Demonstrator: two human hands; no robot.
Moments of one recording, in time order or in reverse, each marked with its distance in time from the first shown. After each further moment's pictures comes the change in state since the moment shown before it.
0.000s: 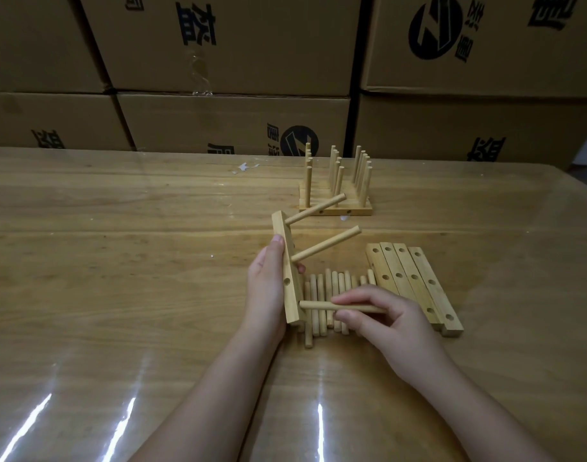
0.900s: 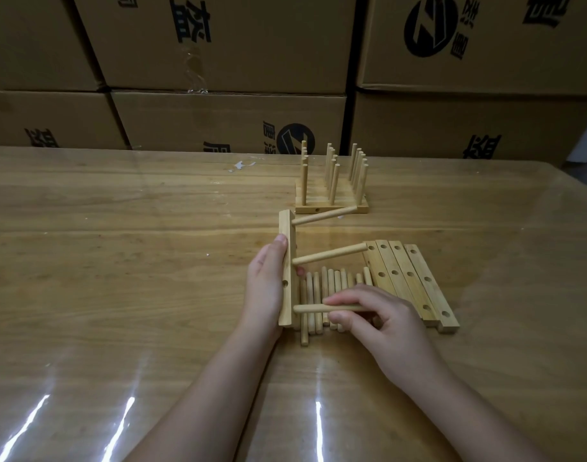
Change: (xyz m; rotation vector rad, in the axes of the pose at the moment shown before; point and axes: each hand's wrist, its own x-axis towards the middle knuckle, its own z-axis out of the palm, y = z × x) left_hand 0.001 -0.003 -0.002 0.038 -0.092 0.048; right_hand -0.001 0.006 0.002 -0.286 0.040 -0.197
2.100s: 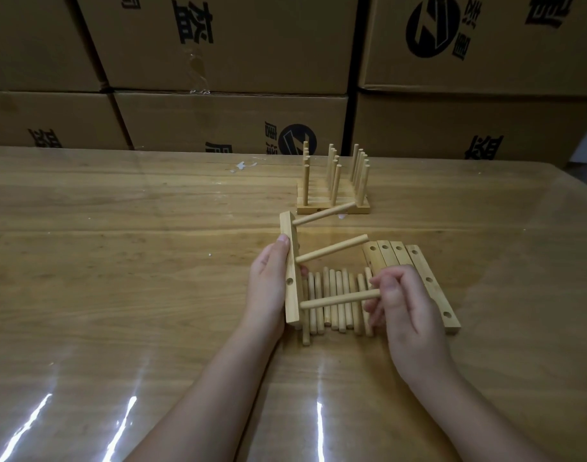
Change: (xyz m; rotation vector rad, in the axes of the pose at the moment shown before) left_hand -0.001 0.001 0.002 -0.008 0.004 -0.035; right_hand -0.002 0.005 -0.001 0.057 0.307 0.025
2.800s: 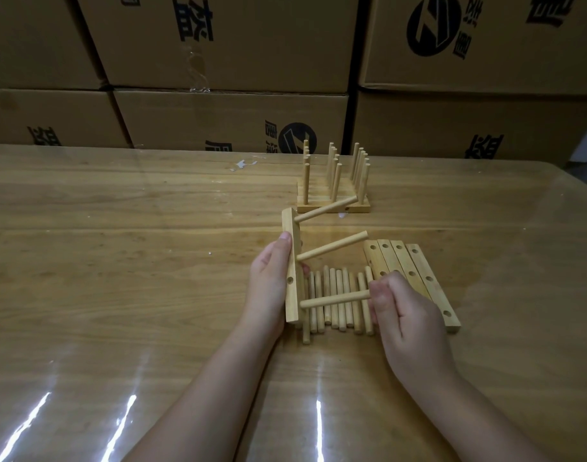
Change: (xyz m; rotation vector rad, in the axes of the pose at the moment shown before) left_hand 0.003 -0.002 -0.003 -0.022 -0.044 -0.007; right_hand -0.001 0.000 -0.002 -0.281 -0.032 -0.166
